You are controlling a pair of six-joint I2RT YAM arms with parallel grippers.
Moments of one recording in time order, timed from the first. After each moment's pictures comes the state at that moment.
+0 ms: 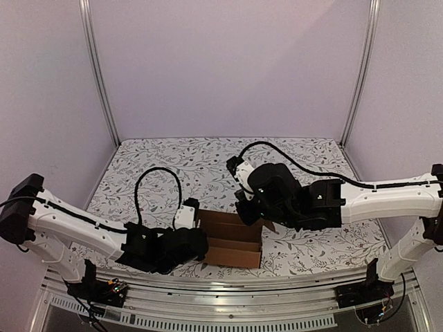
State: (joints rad) left arm -1.39 1.49 0.74 -0.14 -0.81 -0.86; right arm 1.24 1.50 1.13 -0.22 0.54 0.23
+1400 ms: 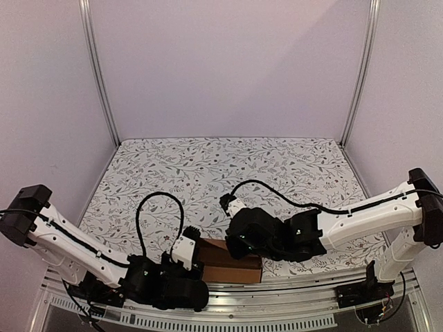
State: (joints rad) left arm -1.67 1.56 0.71 -0.23 -1.11 -0.94; right arm 1.37 1.64 1.04 -0.17 0.49 0.55
